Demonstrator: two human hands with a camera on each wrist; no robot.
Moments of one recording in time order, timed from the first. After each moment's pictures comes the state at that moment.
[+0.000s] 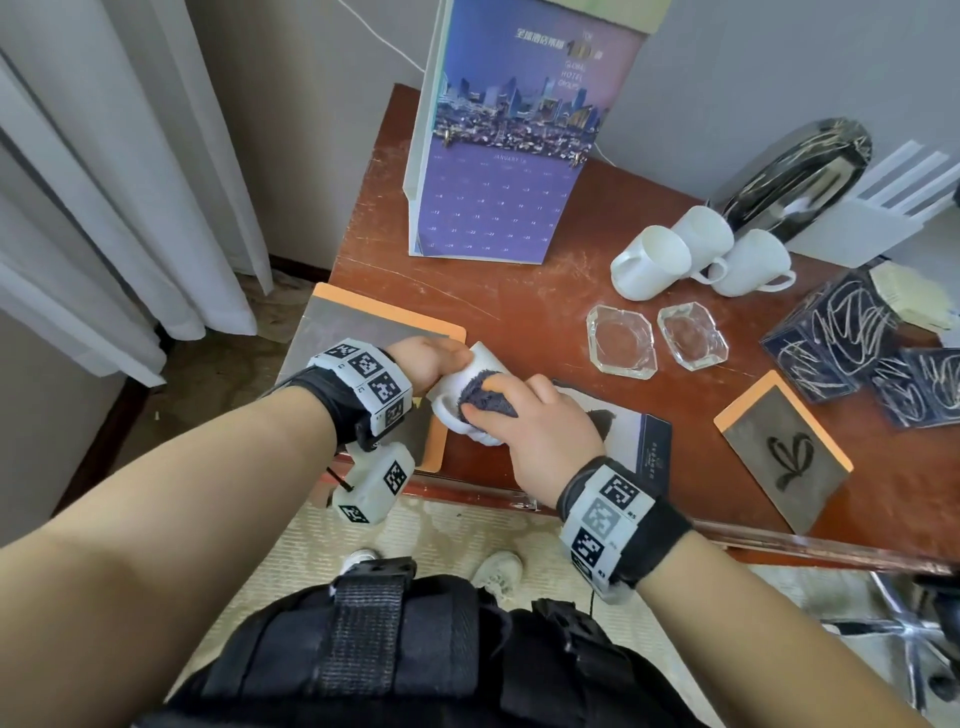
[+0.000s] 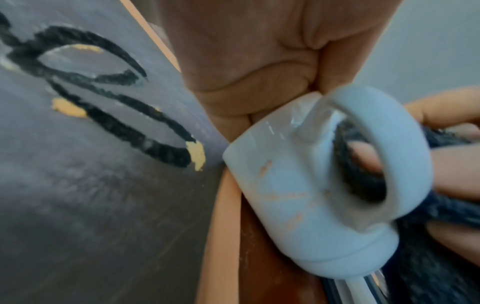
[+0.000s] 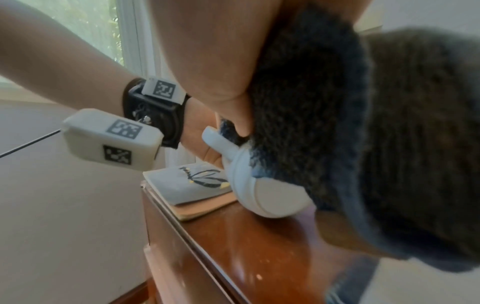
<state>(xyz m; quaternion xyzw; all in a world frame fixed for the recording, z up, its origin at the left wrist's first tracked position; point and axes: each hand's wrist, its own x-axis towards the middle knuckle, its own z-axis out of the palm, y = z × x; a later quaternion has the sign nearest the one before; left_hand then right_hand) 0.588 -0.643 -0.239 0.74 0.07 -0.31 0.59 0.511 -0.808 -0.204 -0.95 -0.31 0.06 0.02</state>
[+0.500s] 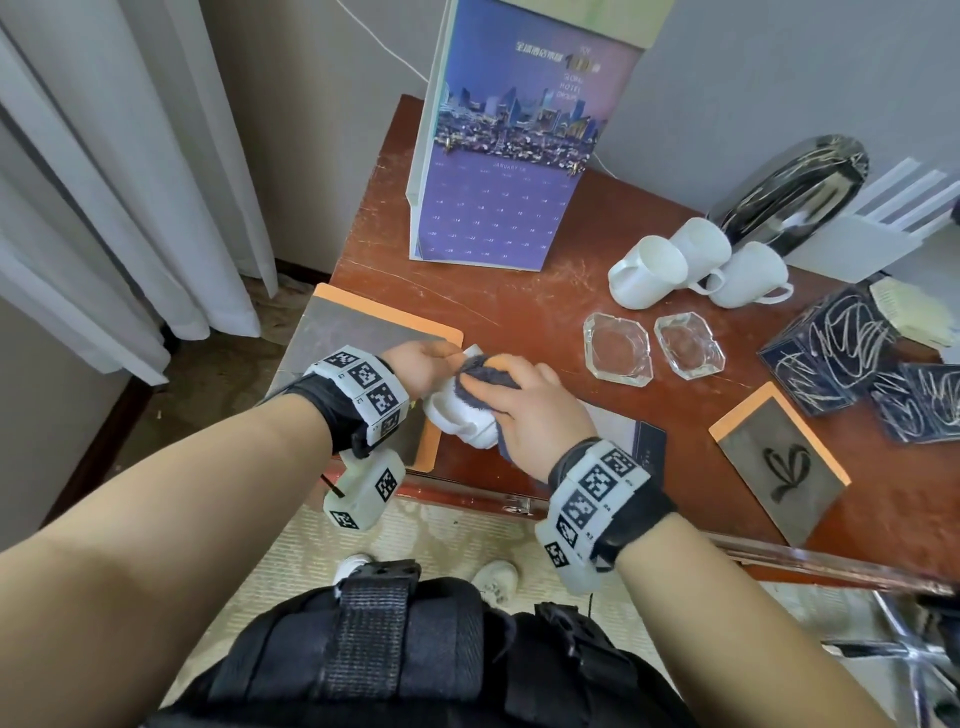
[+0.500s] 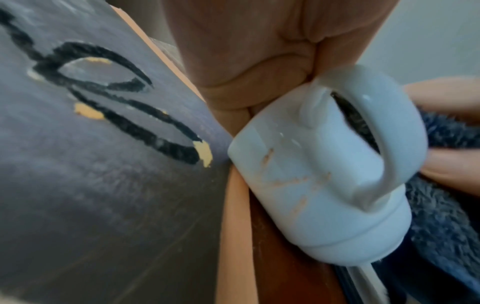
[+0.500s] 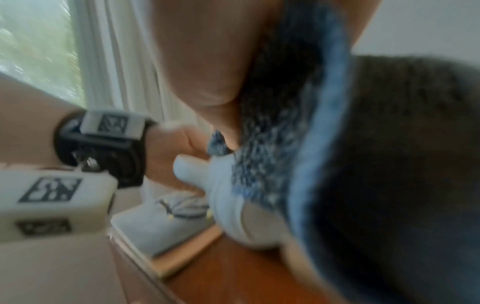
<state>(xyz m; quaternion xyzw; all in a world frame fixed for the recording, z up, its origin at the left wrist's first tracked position) 0.578 -0.647 -0.228 0.72 0.02 -0.32 0.62 0.528 -0.806 -0.189 -0.96 -0.21 0.15 0.08</state>
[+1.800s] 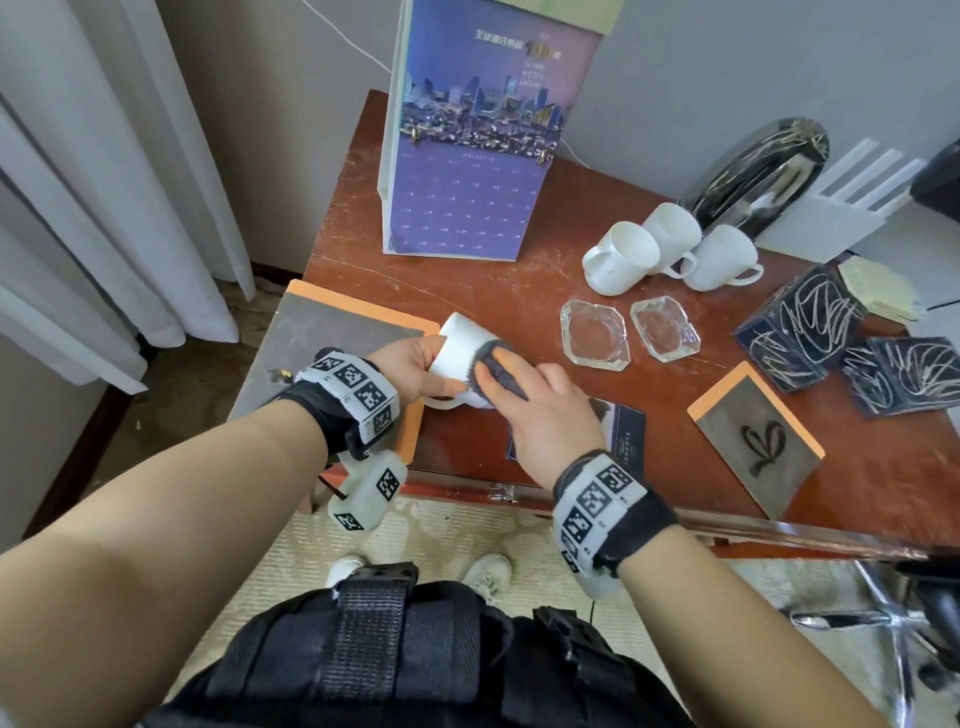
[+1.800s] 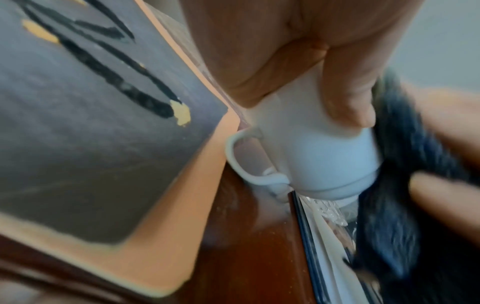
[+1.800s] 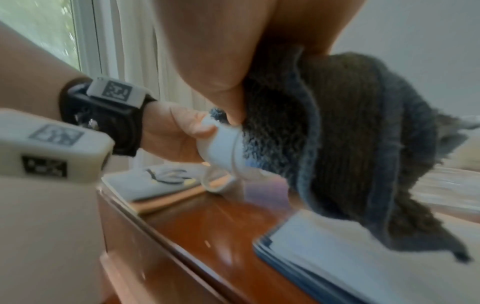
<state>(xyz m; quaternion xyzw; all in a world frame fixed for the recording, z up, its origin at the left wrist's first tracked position) 0.580 -0.655 -0.267 0.61 -0.14 -0.33 0.71 0.506 -0.837 -0.207 -0.97 -0.23 -0.02 0.00</state>
